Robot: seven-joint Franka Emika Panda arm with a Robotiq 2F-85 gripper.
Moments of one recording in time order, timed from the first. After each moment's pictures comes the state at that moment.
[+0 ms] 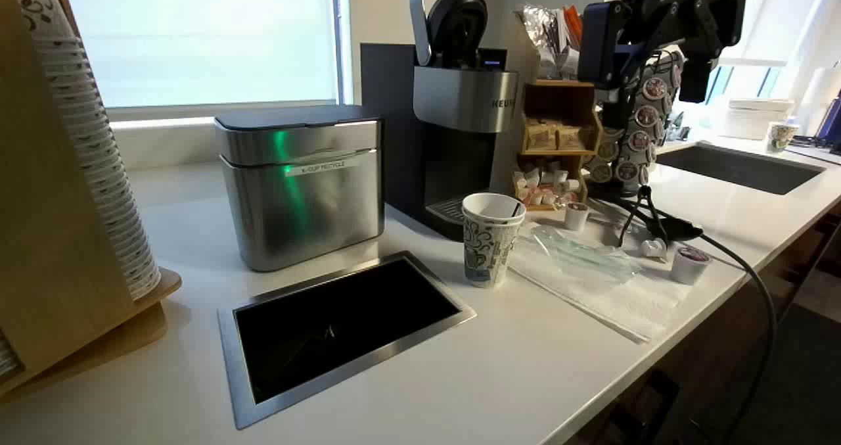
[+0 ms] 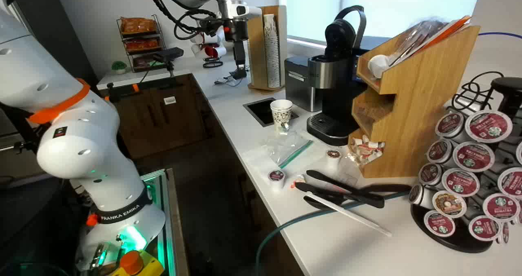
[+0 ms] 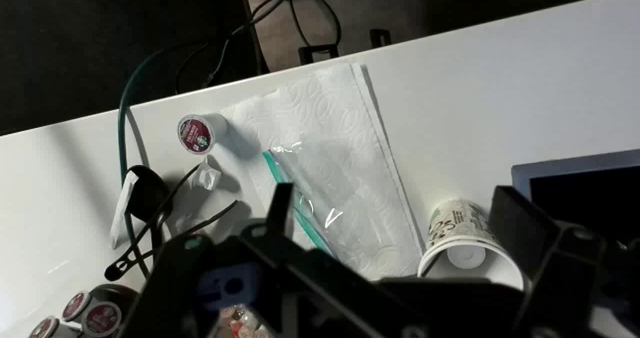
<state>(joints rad) -0.01 -0.31 0.36 -2.15 -0.12 1.73 0.63</state>
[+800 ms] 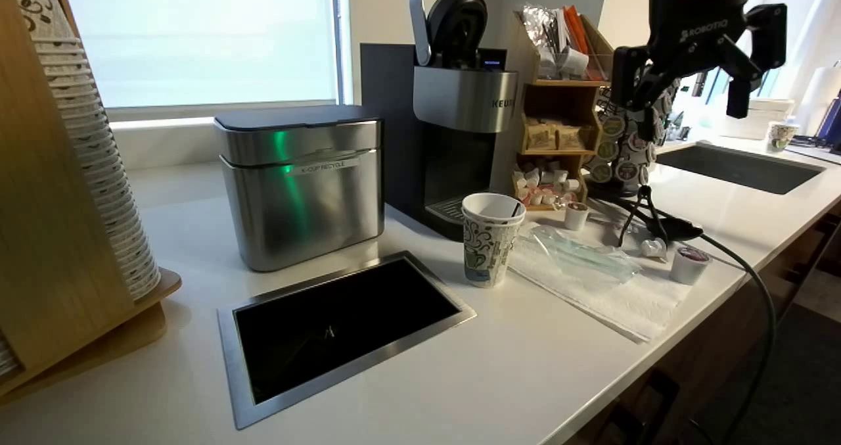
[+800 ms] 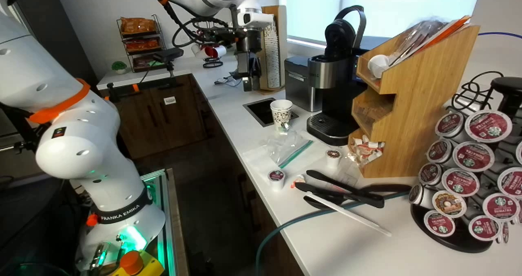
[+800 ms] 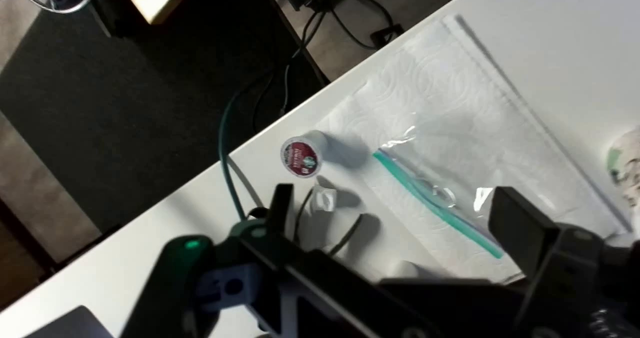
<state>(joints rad) -0.03 -0.31 0.23 -2.23 -0.23 1.73 0.90</state>
